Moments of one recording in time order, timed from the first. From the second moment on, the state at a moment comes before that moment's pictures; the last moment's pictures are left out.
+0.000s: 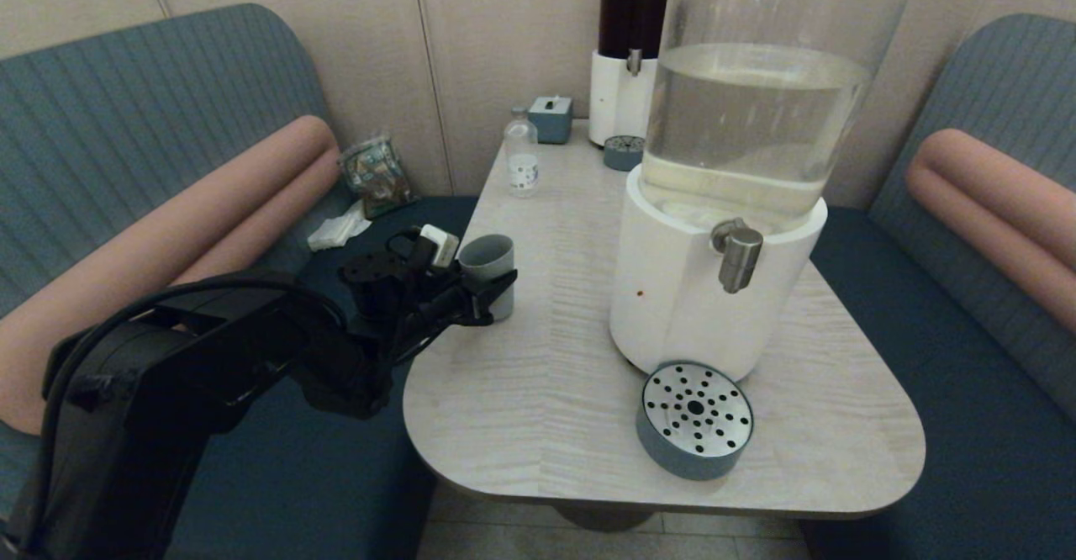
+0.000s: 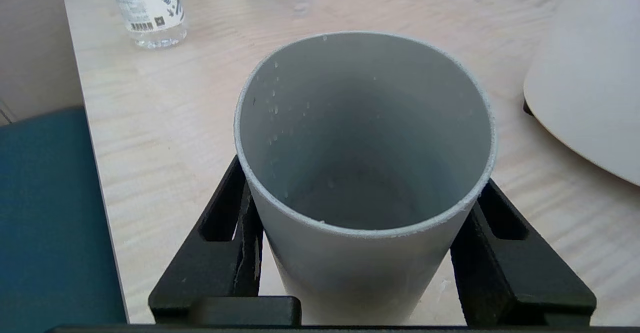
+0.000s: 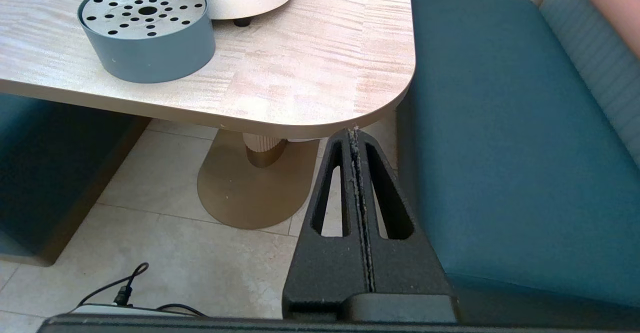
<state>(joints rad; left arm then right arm) -0.24 2.44 -1.24 -1.32 -0.41 0.06 0.00 0.00 -0.01 0.05 0.02 -0.06</state>
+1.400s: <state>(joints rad) -0.23 2.12 -0.78 -1.45 -0.37 0.07 0.00 0.00 -0.01 0.05 0.02 -0.06</state>
